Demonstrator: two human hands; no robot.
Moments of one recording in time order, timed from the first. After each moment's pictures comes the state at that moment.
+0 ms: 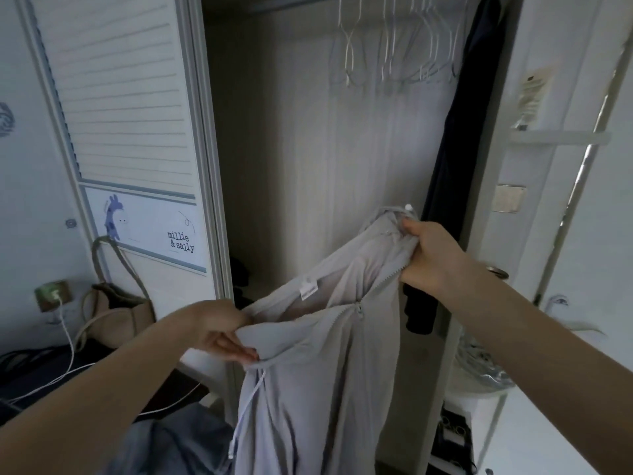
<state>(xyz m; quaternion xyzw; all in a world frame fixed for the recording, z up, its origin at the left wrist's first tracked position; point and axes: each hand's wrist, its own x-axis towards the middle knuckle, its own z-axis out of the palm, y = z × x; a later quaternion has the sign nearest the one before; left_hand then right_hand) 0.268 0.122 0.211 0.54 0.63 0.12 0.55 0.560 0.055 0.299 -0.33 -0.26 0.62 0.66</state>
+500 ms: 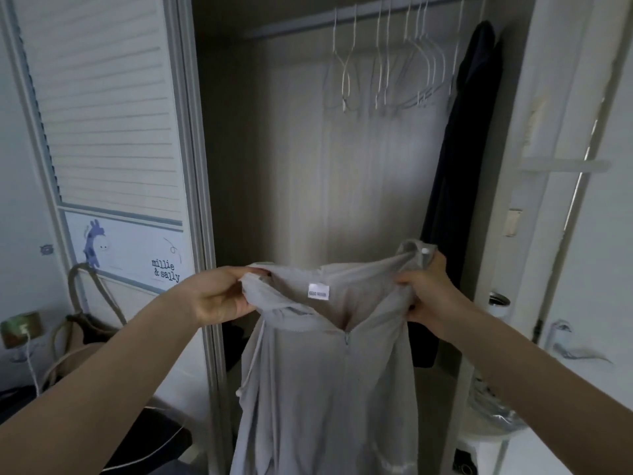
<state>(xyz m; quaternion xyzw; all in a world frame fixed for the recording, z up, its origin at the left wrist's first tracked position) 0.290 0.156 0.284 0.37 0.36 0.41 0.75 0.577 0.091 0.277 -0.51 -0.37 0.44 0.65</state>
